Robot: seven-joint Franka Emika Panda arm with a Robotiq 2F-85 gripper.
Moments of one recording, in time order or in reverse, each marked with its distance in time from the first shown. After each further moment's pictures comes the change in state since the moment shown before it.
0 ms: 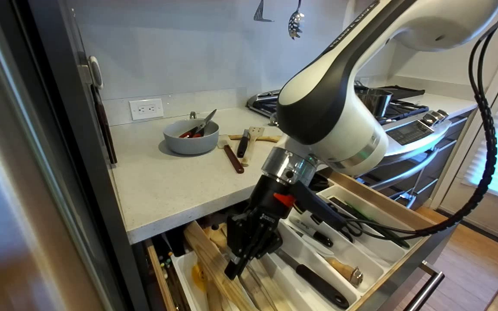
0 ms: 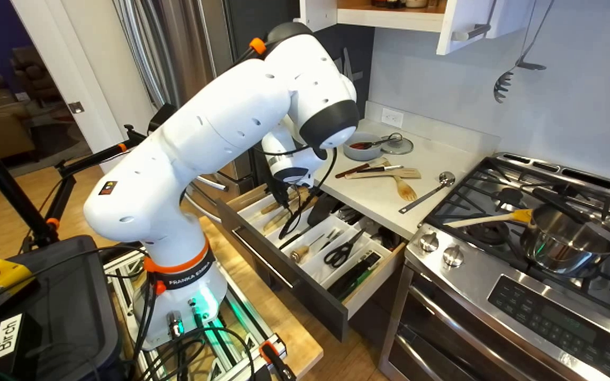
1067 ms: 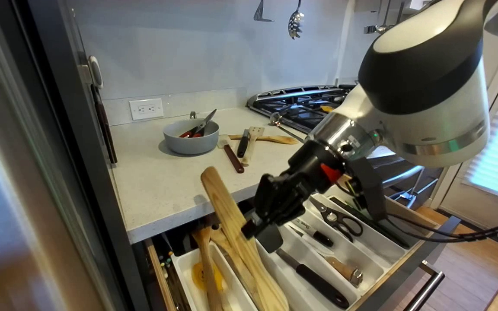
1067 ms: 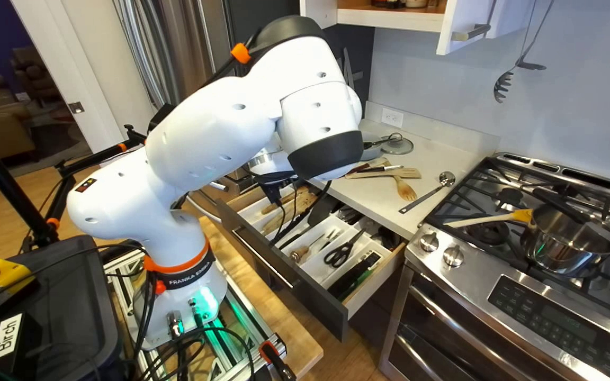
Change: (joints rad) arm -0.403 0.012 0.245 -0.327 -0.122 0.336 -0.036
